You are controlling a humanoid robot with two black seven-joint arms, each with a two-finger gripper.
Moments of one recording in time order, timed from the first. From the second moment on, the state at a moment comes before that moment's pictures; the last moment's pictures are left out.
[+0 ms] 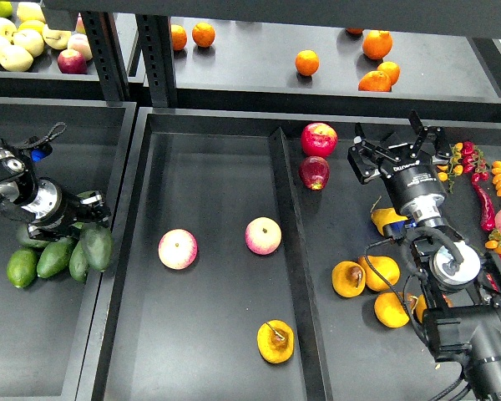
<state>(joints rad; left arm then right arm) -1.01 0.55 0.00 -0.79 0.58 -0.49 0.49 0.35 0.01 1.47 1.04 0.08 0.26 -0.10</state>
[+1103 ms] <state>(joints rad) -0.87 0.65 -0.06 -0.78 0.59 -0.49 0.49 0.35 0.02 1.47 1.03 0.08 0.26 -0.10</state>
